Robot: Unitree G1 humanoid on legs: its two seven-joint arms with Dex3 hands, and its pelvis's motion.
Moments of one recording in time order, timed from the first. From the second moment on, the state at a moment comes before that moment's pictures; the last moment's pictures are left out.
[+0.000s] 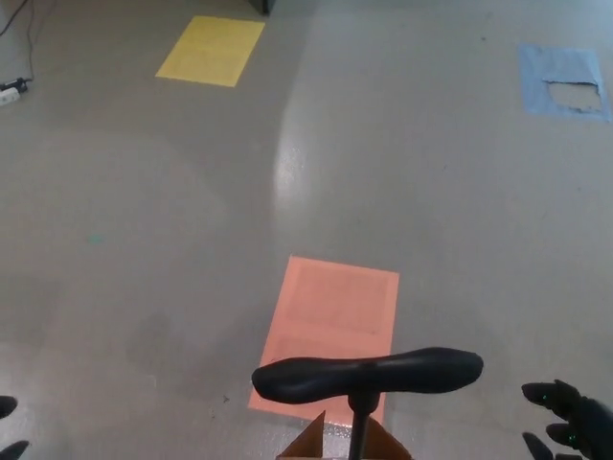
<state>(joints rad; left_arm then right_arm) -0.18 0.65 -0.02 0.95 0.17 -0.21 -0.21 -0.31 -0.37 0.13 1.03 -0.23 -0.21 0.05</state>
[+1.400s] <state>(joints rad) -0.26 0.60 0.05 0.94 0.13 -0.32 -0.21 -0.26 -0.40 -0.20 0.04 -0.05 -0.30 -0.03</state>
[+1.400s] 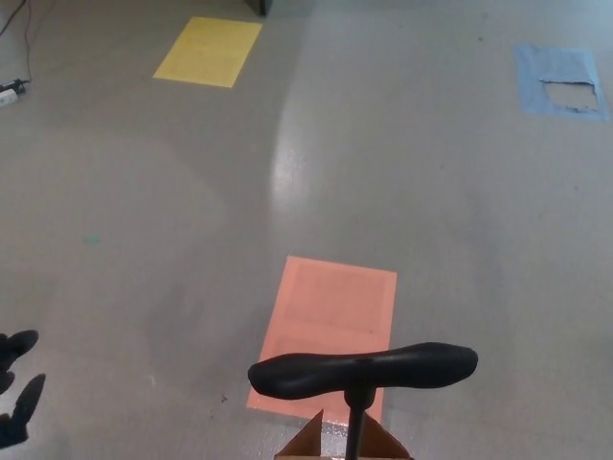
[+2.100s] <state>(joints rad) -0.31 0.60 0.03 0.96 0.14 -0.32 -0.22 -0.61 -0.48 0.09 -0.47 -0.01 -0.04 0.13</state>
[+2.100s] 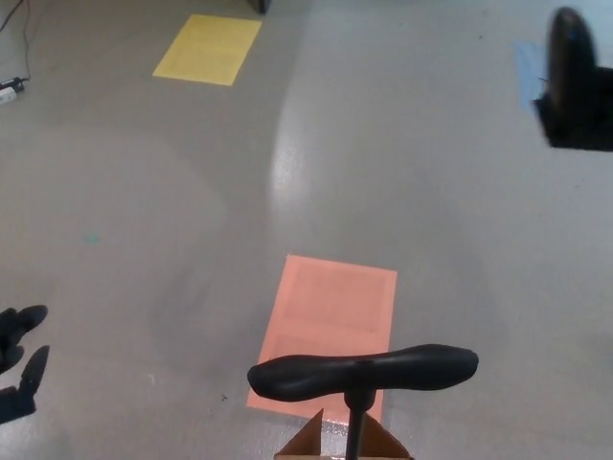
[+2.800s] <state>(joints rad) -0.33 0.61 -0.01 1.03 0.14 -0.33 -0.26 -0.71 -0.51 0.63 -0.60 -0.07 0.25 0.39</state>
